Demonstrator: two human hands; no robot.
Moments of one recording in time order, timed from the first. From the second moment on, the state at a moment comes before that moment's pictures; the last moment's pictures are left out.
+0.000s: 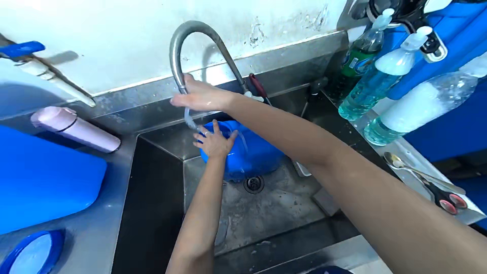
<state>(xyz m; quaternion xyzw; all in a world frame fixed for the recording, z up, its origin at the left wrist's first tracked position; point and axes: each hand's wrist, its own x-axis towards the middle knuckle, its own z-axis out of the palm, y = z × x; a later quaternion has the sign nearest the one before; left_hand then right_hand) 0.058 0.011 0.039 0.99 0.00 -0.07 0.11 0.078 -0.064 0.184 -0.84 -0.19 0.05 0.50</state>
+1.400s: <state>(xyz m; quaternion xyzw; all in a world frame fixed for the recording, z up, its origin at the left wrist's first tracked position) 0.152 0.338 -0.011 0.97 -0.13 -0.15 0.09 -0.056 0.078 0.014 -0.90 -0.27 0.05 0.34</state>
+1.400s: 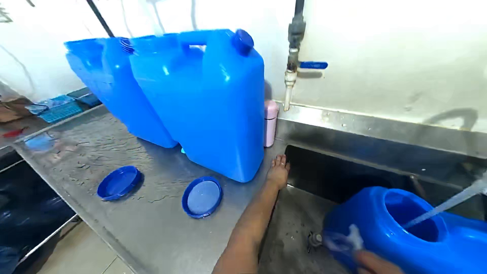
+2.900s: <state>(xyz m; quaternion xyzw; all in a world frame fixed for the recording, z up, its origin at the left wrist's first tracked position) 0.075 0.024 0.130 0.88 -0.18 -0.15 0.42 0.035 -0.050 0.047 -0.95 -0.12 -0.05 0.28</state>
